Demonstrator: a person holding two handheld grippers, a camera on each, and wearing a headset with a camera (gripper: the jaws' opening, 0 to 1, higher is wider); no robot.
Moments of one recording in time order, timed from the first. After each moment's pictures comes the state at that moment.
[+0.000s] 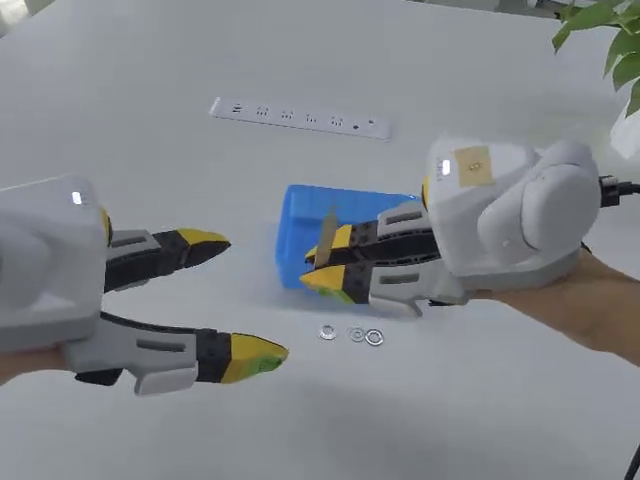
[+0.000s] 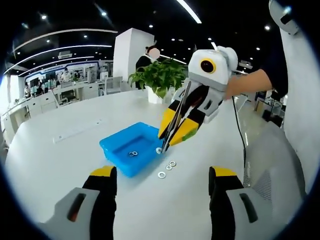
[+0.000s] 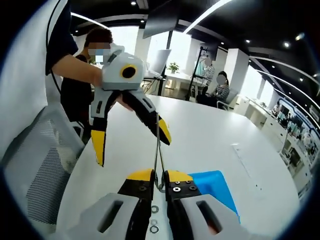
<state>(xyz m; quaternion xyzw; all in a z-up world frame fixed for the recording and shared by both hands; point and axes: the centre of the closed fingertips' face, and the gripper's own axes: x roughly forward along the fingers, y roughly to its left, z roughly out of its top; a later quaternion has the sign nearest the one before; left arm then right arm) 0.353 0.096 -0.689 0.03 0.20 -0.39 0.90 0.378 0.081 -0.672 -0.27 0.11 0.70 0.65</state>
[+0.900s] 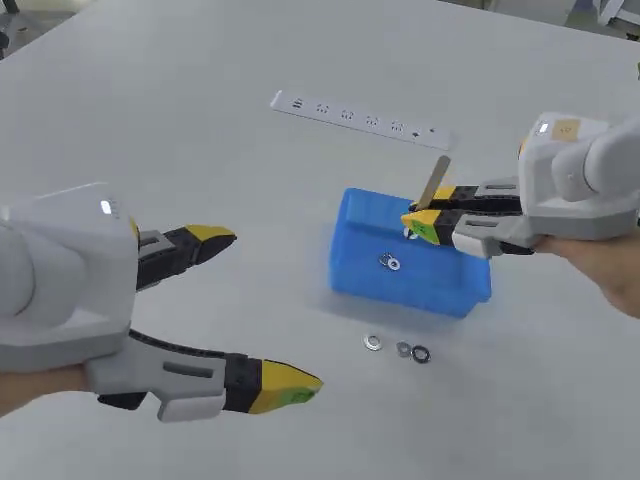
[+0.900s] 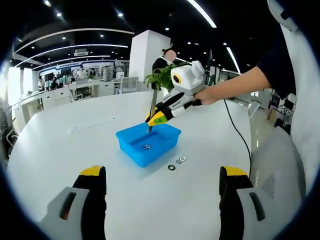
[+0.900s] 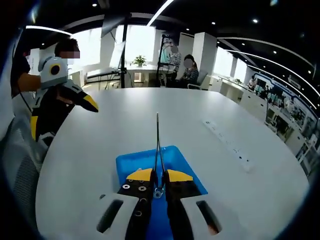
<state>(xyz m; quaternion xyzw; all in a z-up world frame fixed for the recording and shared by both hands) 0.343 0.133 -0.697 0.03 0.21 -0.32 0.92 0.495 0.074 -0.724 -0.22 0.19 0.61 0.73</state>
